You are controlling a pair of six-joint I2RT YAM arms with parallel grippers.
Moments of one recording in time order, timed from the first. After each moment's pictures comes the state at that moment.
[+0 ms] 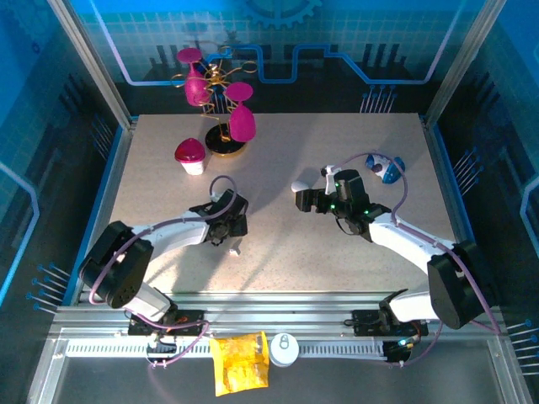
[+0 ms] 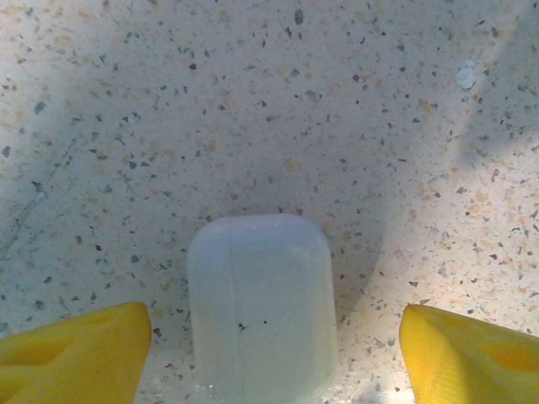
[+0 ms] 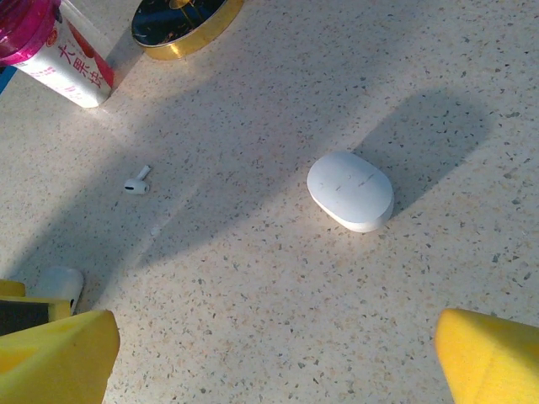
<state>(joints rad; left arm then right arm) -0.56 1.53 0.77 -0.41 -0.27 -0.69 0.45 1.35 0.73 0.00 -0.13 0.37</state>
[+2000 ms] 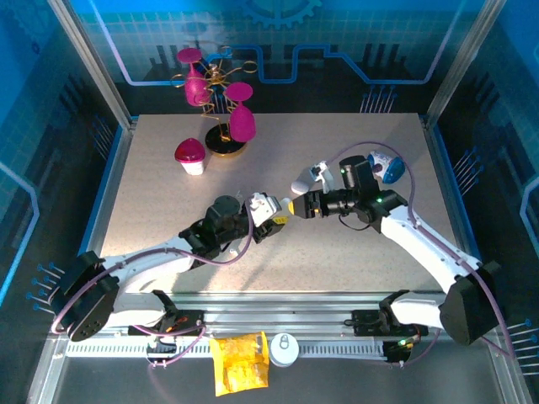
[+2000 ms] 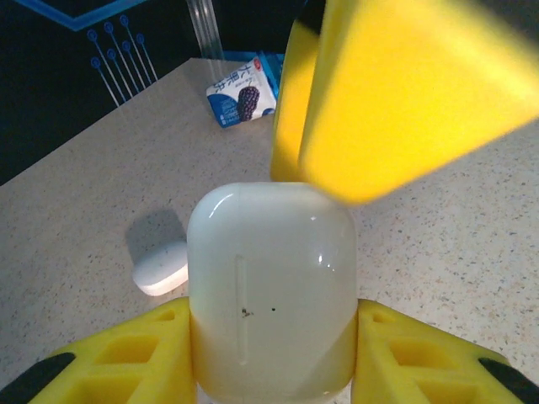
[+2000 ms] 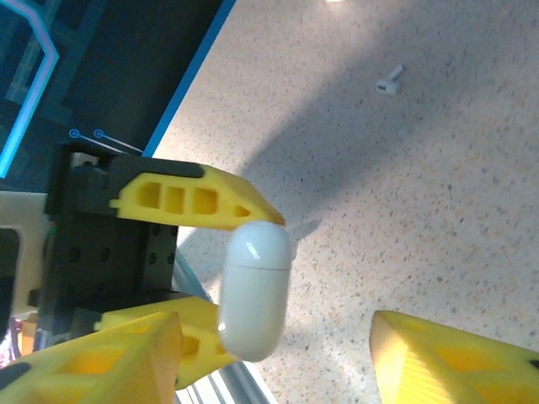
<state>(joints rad) -0.74 1.26 0.60 0.37 0.21 0.21 0.45 1.25 0.95 -0.41 -0.68 0.36</state>
